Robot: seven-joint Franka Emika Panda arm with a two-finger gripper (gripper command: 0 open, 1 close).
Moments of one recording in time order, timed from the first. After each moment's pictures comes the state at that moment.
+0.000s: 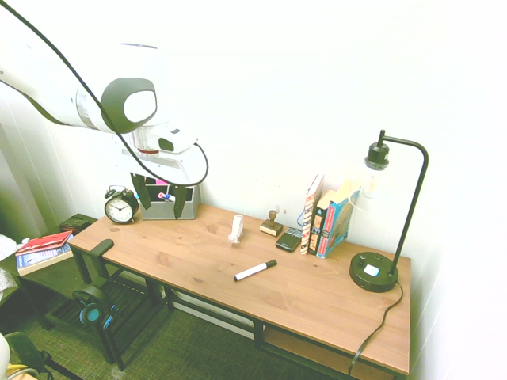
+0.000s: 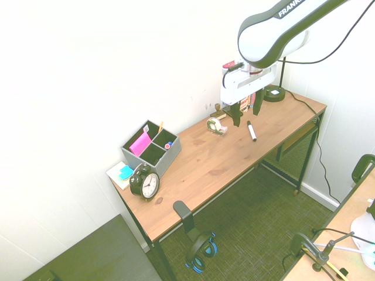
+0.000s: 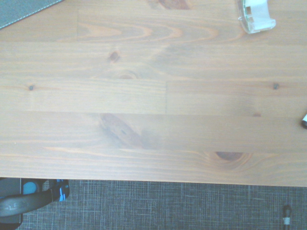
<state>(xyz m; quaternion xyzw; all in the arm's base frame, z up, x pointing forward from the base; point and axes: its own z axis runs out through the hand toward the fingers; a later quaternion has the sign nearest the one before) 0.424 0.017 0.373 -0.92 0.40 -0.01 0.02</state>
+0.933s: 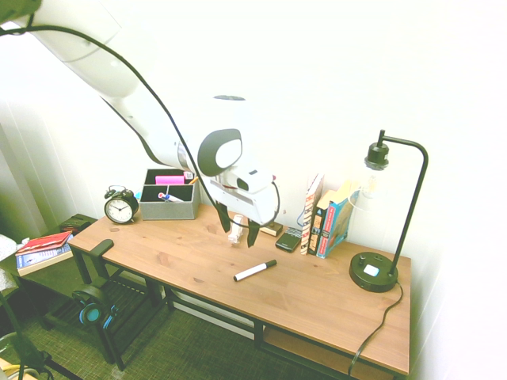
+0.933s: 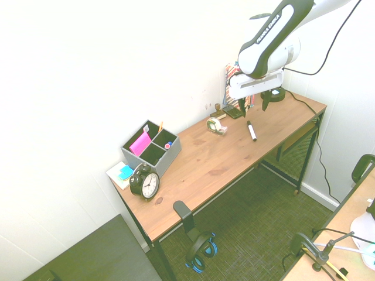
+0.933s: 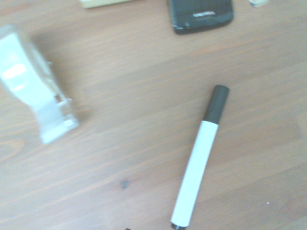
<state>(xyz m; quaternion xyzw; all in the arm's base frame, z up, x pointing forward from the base) 0.507 -0.136 0.271 -0.82 0.57 -0.03 -0.01</state>
